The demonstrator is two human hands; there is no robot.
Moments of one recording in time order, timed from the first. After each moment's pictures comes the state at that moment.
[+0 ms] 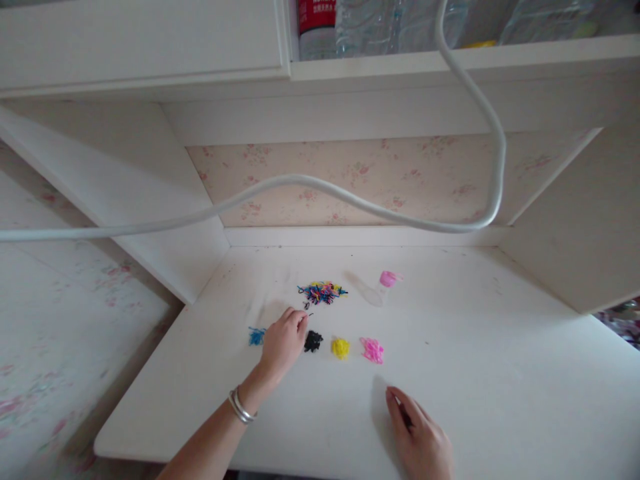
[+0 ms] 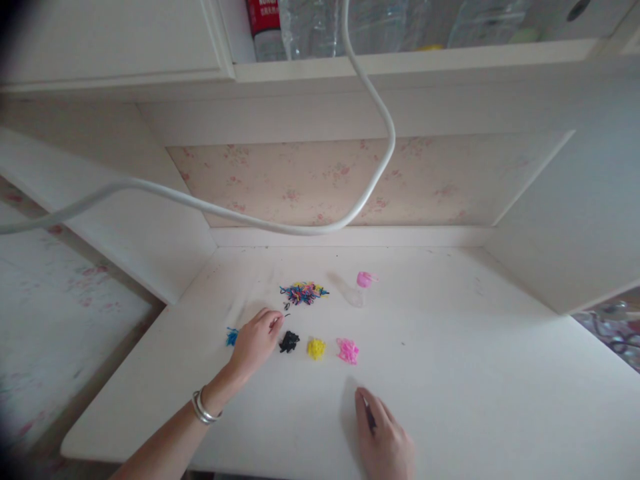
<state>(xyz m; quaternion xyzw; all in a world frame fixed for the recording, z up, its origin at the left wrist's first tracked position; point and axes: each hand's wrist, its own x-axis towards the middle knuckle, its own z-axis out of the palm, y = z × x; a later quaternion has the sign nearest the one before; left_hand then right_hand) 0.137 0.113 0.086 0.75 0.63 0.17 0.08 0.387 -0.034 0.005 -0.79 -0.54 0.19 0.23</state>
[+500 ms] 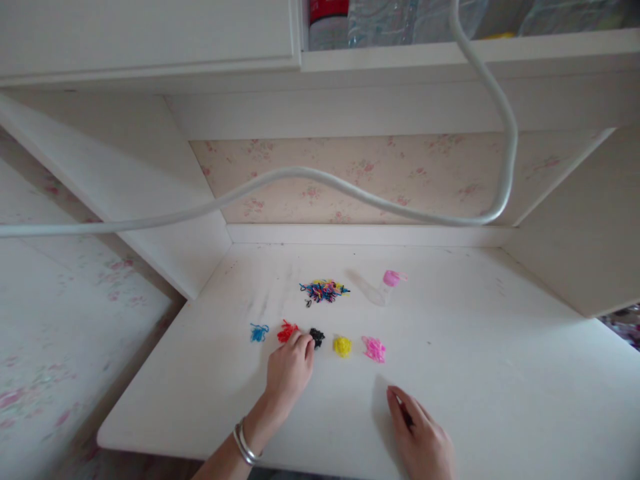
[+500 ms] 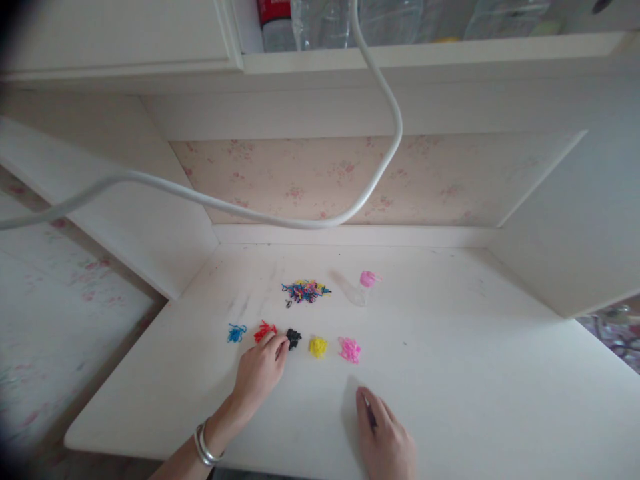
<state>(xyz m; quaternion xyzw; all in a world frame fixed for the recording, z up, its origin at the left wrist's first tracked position) 0.145 0.069 0.058 0.75 0.64 0.15 0.03 0.387 -0.034 0.001 -0.78 -0.56 0.15 0.22</state>
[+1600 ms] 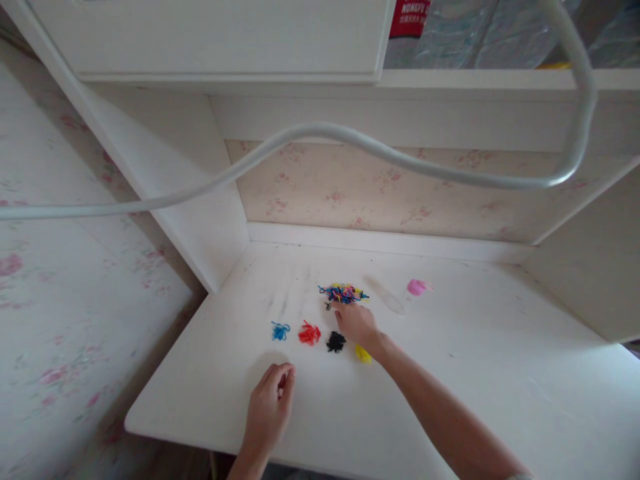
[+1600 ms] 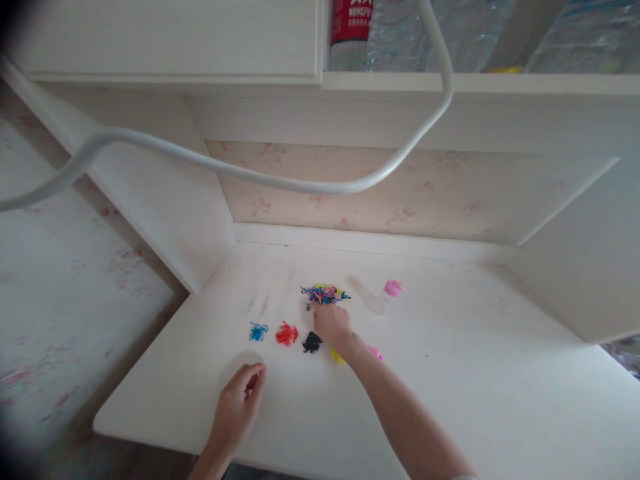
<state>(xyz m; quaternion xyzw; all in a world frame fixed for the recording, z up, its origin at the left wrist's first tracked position) 0.061 0.013 0.026 0.64 0.64 0.37 0.21 0.260 0.158 0.085 -0.63 -0.76 0.13 -0.03</state>
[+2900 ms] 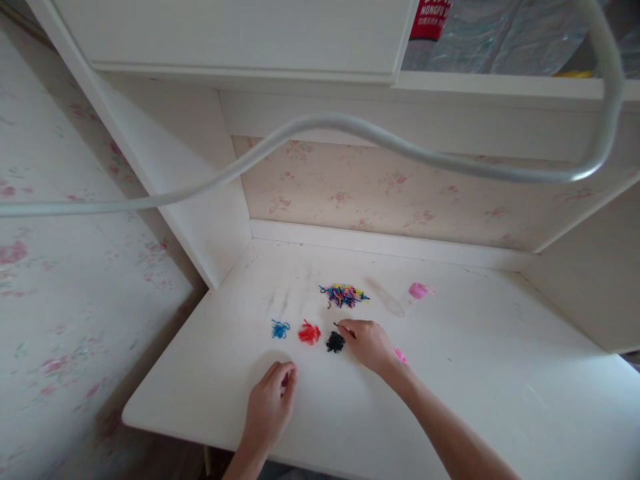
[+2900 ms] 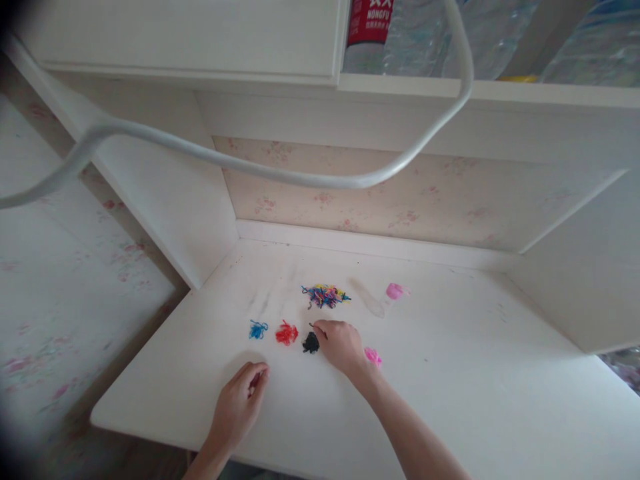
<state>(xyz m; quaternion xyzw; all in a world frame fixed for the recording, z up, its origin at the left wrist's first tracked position) 0.062 0.011 0.029 0.65 0.64 0.34 0.23 0.281 0.116 0.090 -0.59 -0.80 0.13 0.05</state>
